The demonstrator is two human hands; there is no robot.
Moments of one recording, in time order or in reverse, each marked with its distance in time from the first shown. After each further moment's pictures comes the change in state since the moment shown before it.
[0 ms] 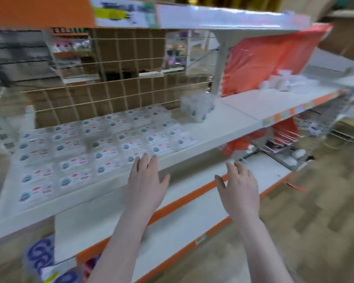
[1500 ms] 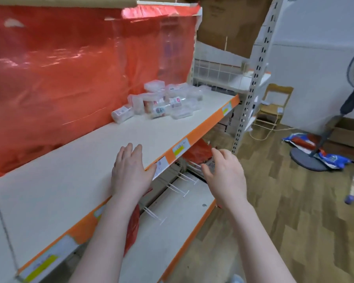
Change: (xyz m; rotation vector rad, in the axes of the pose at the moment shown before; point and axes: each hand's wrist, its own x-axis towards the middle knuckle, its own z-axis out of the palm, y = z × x) left_hand 0.426 0.599 0.354 -0.045 -0.068 0.230; right_hand 0.441 0.617 0.099 -0.036 -0.121 0.293
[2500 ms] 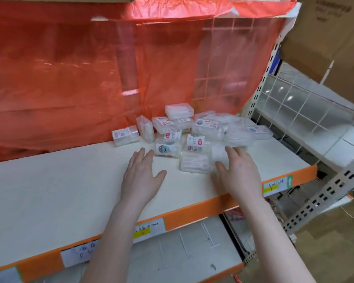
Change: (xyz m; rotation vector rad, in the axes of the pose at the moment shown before) left_hand 0.208 0.090 0.101 -0.017 0.119 -0.467; right_hand 0.336 0.076 0.102 0.147 -0.297 -0.428
